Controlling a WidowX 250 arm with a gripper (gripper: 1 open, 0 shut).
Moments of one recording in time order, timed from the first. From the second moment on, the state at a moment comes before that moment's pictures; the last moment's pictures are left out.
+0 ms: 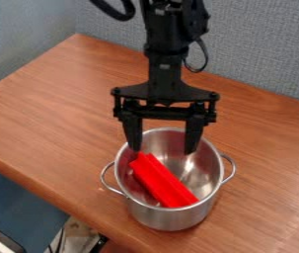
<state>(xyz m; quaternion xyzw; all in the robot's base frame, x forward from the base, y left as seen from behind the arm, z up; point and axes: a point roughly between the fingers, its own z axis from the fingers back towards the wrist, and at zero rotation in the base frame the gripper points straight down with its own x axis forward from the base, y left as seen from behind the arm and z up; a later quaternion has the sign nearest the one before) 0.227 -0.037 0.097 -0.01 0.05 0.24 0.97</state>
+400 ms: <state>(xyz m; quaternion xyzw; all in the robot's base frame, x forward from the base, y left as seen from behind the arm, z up) 0.219 -0.042 0.083 -0.01 0.04 0.31 0.95</state>
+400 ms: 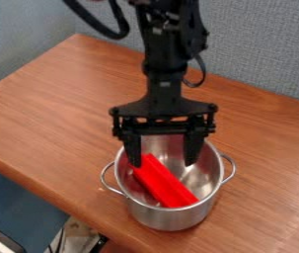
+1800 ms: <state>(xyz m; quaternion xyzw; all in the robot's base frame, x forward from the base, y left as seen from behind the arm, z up) 0.222 -0.042 0.032 -0.01 0.01 0.41 0.91</state>
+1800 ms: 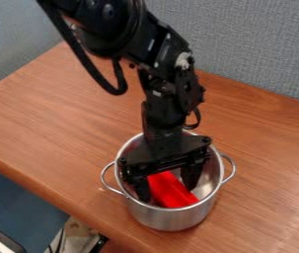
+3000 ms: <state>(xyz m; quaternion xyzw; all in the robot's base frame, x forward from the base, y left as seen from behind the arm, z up) 0.223 -0.037 0.031 0.00 -0.01 0.41 0.91</state>
